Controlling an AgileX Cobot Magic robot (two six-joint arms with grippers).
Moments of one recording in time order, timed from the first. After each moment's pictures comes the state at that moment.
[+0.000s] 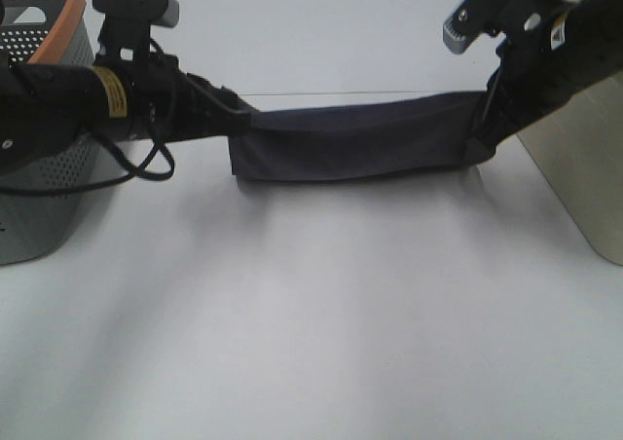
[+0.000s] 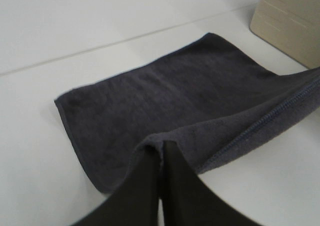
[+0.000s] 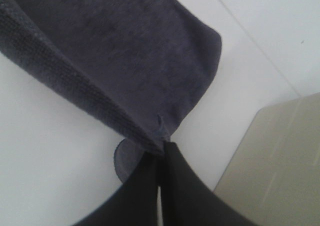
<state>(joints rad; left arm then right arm) -0.44 1.79 -0.88 0.45 -0.43 -0.49 0.27 1.64 -0.99 -0.32 0.26 -0.37</state>
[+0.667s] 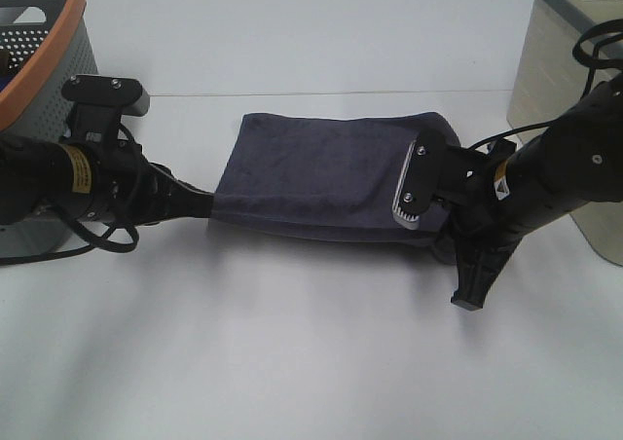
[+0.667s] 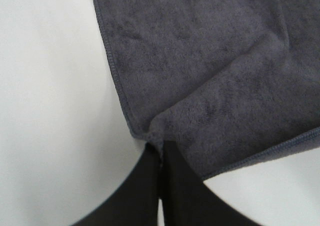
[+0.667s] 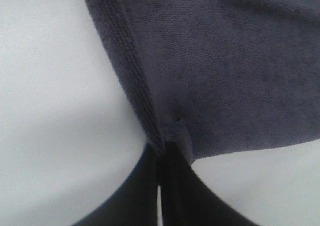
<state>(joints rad) -0.44 1.75 -0.73 0.40 -0.22 -0.55 0.43 1.75 -0.75 -0.31 0.16 -0.55</state>
